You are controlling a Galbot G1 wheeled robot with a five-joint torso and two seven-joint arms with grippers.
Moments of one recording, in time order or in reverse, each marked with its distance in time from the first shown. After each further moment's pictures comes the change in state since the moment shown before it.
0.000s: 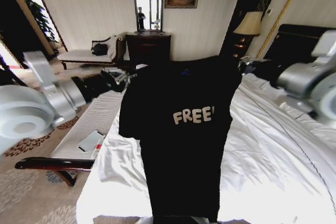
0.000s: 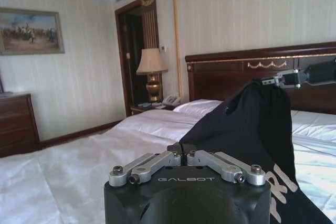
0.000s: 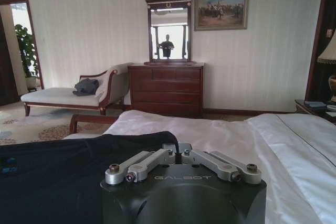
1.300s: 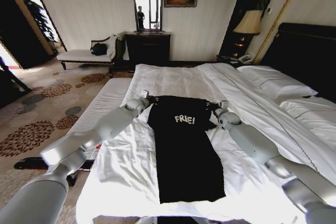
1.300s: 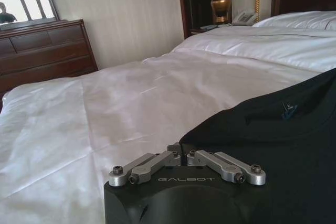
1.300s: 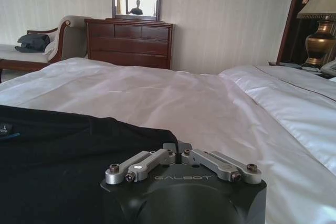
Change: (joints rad) left arm -0.541 -1.019 0.689 1.451 0.473 -0.156 0.000; right arm 0.436 0.584 -0.627 -1.256 -0.685 0.455 -0.485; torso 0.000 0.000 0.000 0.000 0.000
